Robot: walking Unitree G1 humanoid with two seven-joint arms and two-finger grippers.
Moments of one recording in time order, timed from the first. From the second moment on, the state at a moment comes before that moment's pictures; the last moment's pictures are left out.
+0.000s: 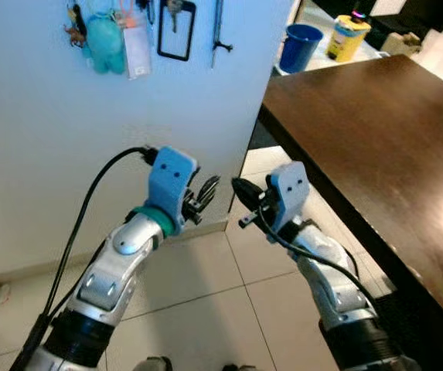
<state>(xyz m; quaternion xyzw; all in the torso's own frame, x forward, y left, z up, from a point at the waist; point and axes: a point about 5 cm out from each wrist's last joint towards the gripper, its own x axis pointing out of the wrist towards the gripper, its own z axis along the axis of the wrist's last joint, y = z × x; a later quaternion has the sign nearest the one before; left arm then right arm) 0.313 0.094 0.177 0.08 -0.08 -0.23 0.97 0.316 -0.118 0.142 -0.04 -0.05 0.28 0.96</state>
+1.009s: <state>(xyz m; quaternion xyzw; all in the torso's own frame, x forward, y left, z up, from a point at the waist) 0.318 0.117 0.160 0.10 -0.06 -0.17 0.98 0.311 -0.108 0.137 0.01 -0.04 0.25 0.97</state>
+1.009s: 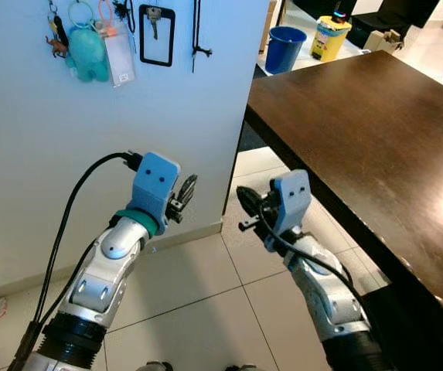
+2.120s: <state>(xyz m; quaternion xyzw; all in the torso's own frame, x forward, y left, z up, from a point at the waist) 0.326 0.121 0.155 0.10 -0.05 -0.15 0.98 0.315 -0.102 0.149 0.02 -0.07 0.27 0.96</state>
